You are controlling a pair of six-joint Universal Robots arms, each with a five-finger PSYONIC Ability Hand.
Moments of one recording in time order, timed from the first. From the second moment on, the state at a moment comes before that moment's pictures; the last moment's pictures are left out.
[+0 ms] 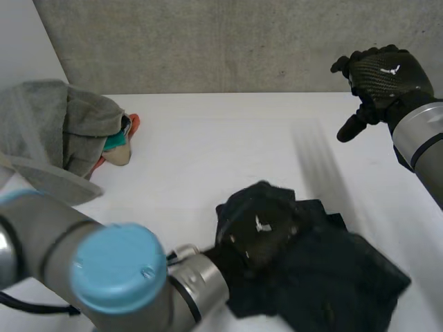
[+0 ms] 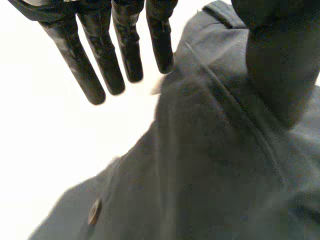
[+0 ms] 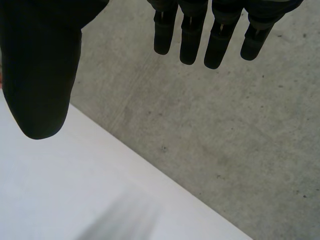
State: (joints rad) left arm 3.85 -2.01 -1.69 3.53 -1.29 3.29; right arm 1.90 -1.44 1.45 -0.01 1.50 2.88; left_hand 0.46 0.49 0.49 0.48 0.31; right_hand 0.37 0.36 0.36 0.21 0.04
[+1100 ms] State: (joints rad) left arm 4.30 -1.84 -1.72 3.46 -1.36 3.29; right arm 2.13 -0.76 0.96 0.23 1.48 2.80; left_hand 0.32 0.30 0.30 0.30 0.11; right_hand 1.10 1.17 1.16 1.14 0.94
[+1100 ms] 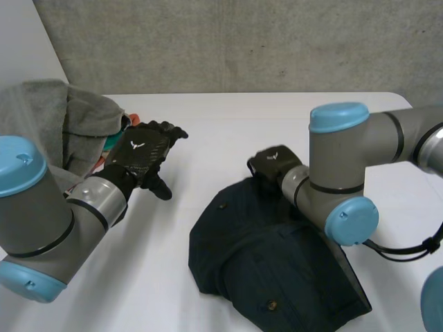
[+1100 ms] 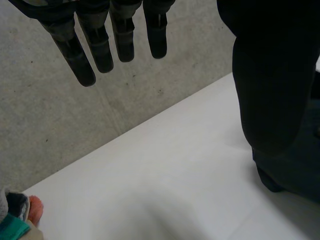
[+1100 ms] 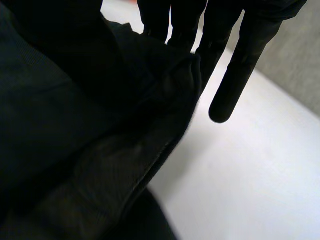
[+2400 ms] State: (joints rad) left arm 4.27 -1.87 -1.33 3.83 -1.37 3.07; right arm 2.06 -1.15 0.82 -0.09 1.40 2.83; left_hand 1.17 1.18 1.17 1.19 0.96; right_hand 1.12 1.17 1.19 1.20 0.98
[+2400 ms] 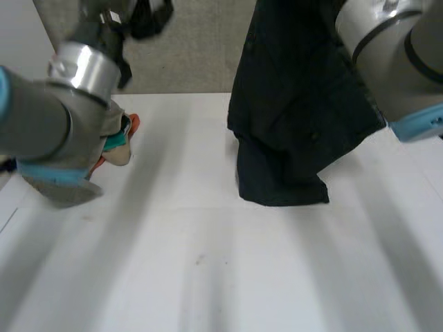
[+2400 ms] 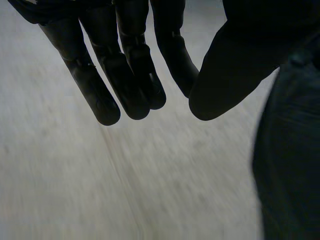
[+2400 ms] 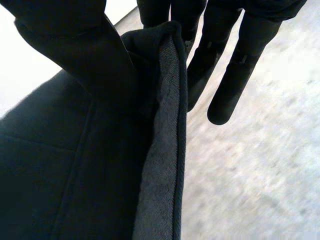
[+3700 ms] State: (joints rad) left arm 4.28 -1.97 -1.56 3.78 -1.42 3.11; right arm 2.02 -1.05 1.11 -0.19 1.33 2.76; left_hand 1.14 1.19 1.19 1.20 1.00; right_hand 1.12 1.18 1.19 1.20 0.98
